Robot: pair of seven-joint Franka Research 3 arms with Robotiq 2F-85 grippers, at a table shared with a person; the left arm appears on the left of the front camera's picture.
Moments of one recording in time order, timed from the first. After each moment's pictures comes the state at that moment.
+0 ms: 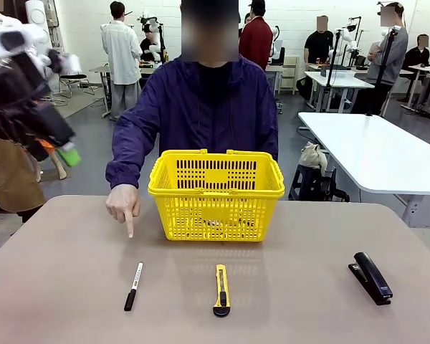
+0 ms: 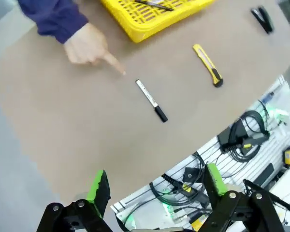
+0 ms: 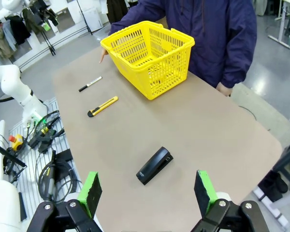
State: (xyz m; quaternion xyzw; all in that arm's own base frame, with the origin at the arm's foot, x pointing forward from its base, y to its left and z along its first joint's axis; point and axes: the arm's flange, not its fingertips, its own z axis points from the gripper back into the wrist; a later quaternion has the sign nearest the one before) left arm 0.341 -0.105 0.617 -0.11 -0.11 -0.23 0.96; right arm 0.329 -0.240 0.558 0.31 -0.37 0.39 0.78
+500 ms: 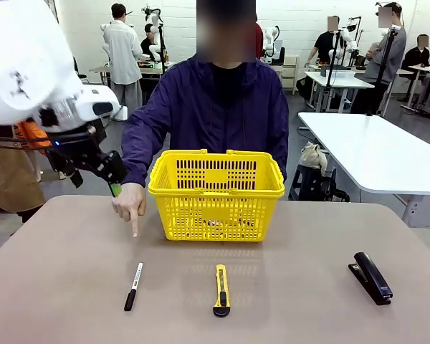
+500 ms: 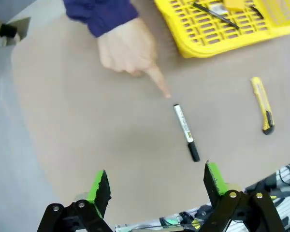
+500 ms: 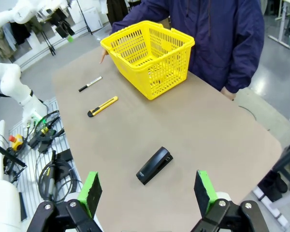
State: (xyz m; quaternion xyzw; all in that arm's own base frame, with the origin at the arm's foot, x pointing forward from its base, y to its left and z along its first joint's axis) left arm 0.387 -0.159 0.527 0.00 -0.13 -0.13 0.98; right arm 0.329 -0.240 0.558 0.31 -0.37 0.39 0.78
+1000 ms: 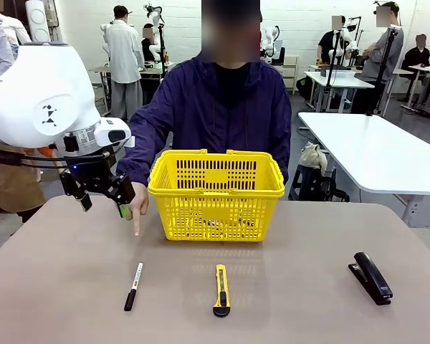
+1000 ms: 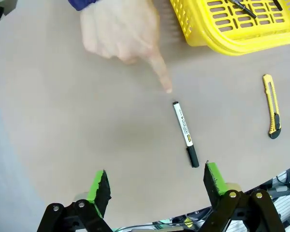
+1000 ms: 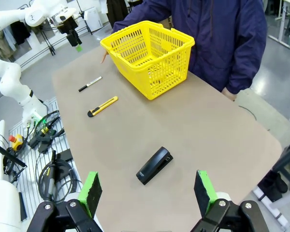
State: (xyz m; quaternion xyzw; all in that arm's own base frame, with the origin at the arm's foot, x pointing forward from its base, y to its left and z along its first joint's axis) left arm 0.413 -0.159 0.478 -0.02 -0.08 -0.12 0.99; right arm 0.329 -0.240 0.558 0.31 -0.37 0.39 0.78
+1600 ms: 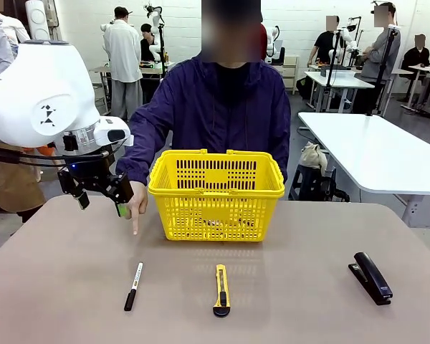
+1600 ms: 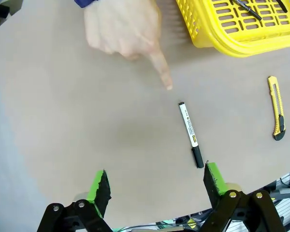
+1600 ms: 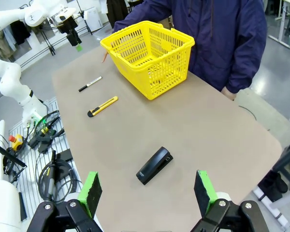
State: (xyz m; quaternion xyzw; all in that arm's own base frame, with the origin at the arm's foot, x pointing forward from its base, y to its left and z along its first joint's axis) left arm 0.413 -0.158 0.480 -0.01 -0.08 -0.11 0.99; right arm 0.329 -0.240 0.558 0.31 -0.37 0.39 0.78
